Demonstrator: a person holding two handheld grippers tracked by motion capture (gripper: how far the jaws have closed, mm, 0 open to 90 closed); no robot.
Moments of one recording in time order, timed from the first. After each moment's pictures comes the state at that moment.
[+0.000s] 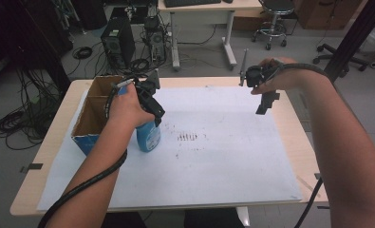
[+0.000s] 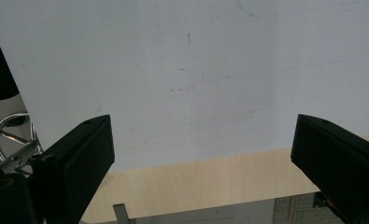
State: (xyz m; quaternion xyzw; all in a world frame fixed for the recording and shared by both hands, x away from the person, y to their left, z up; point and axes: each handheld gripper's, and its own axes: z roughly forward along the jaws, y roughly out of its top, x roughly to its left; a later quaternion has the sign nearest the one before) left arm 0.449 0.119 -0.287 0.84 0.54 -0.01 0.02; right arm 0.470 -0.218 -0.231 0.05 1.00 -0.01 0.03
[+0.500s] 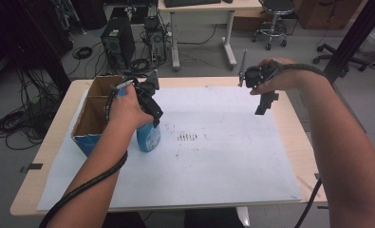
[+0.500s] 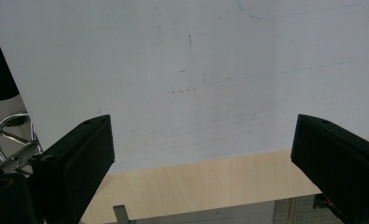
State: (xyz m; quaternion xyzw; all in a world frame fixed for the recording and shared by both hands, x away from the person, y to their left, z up) left arm 0.449 0.120 -0.290 0.84 0.54 -0.01 0.02; right arm 0.470 -0.215 -0.233 0.04 1.00 -0.01 0.02
